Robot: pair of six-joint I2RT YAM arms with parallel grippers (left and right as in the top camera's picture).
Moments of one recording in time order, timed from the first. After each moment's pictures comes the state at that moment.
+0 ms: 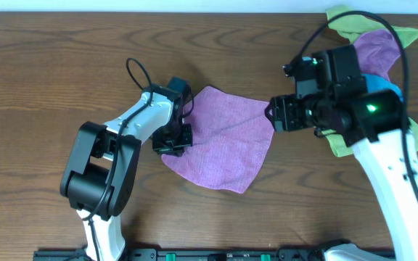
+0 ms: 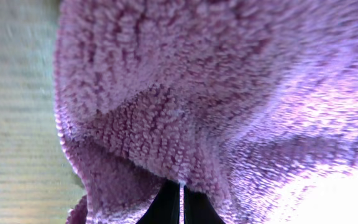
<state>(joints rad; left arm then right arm) -0.39 1.99 1.28 -0.98 0.22 -0.45 0.27 1.38 1.47 -1.16 -0.21 0.13</state>
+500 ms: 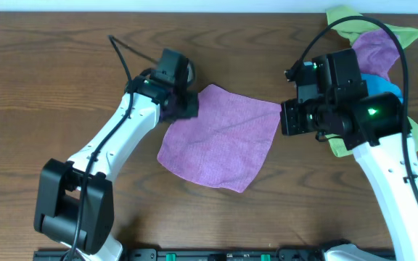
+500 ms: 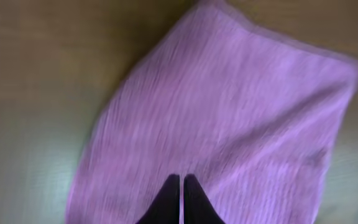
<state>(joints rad) -0.39 1.77 1.34 -0.68 0.19 -0.38 0.27 1.38 1.46 -1.17 -0.19 0.13</state>
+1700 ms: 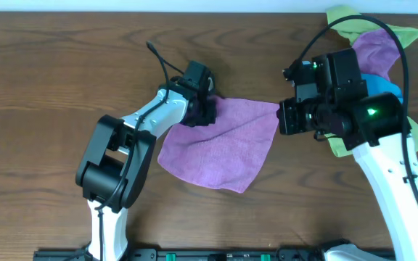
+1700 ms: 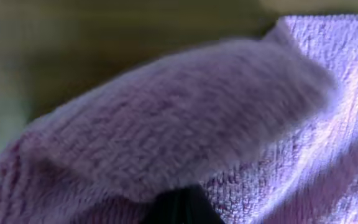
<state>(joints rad) -0.46 2.09 1.38 -0.58 0.26 -0.38 0.27 1.38 1.45 -1.14 -0.24 0.13</state>
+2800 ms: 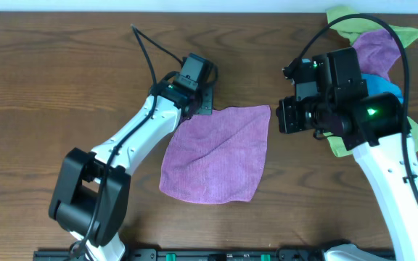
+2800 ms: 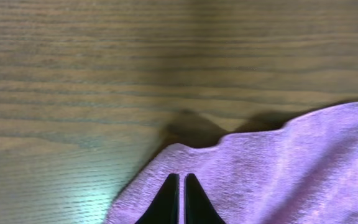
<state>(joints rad) -0.49 1.84 1.35 -0.58 -0.03 -0.40 0.27 1.38 1.45 -1.13 -0.24 0.13</state>
